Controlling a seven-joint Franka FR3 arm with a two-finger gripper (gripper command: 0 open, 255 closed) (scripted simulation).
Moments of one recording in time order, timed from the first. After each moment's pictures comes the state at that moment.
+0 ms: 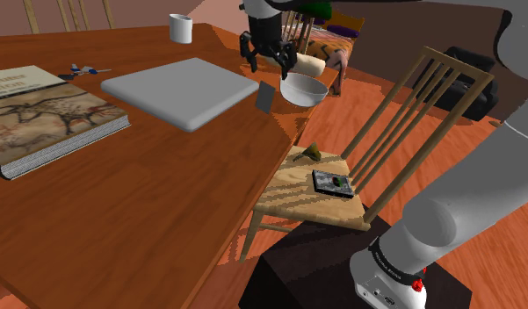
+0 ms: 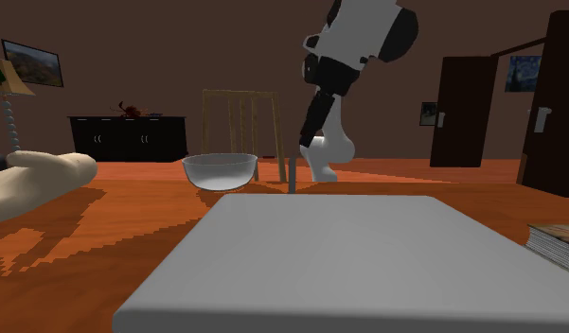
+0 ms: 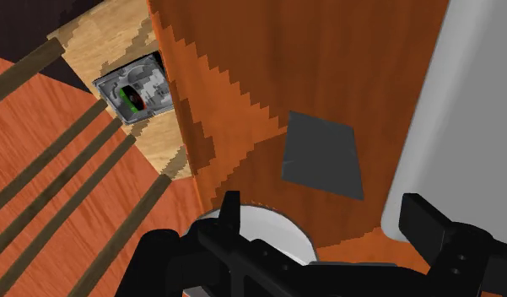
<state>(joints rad) -0.29 0.00 0.69 -1.72 -0.41 1.57 1.60</state>
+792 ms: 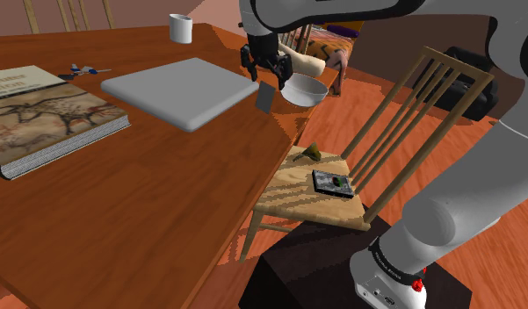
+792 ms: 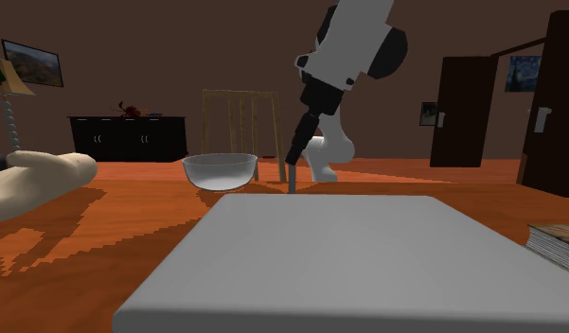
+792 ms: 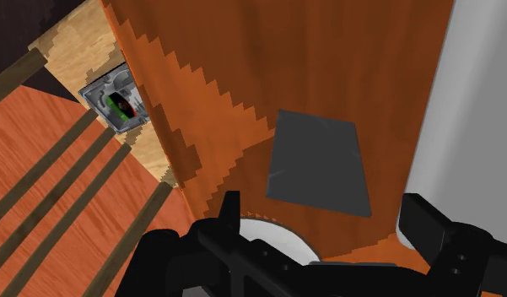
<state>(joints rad) -0.31 0.04 0.67 -1.78 -0.45 1.65 1.69</state>
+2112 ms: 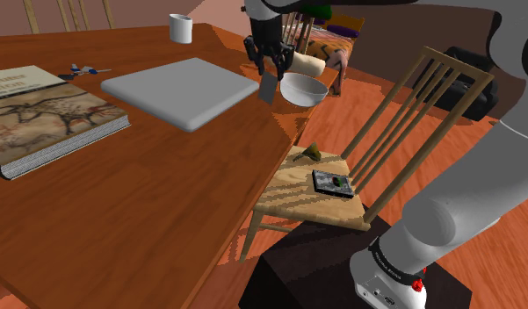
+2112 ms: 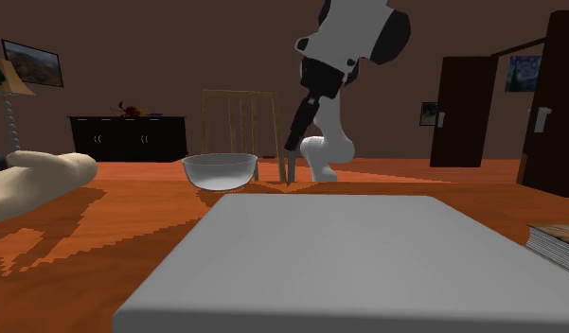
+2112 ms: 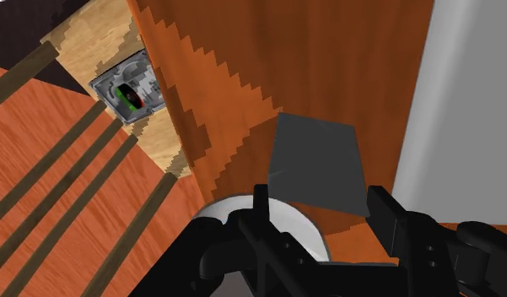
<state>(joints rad) -0.31 0.03 0.68 -1.70 -0.45 1.57 1.66</state>
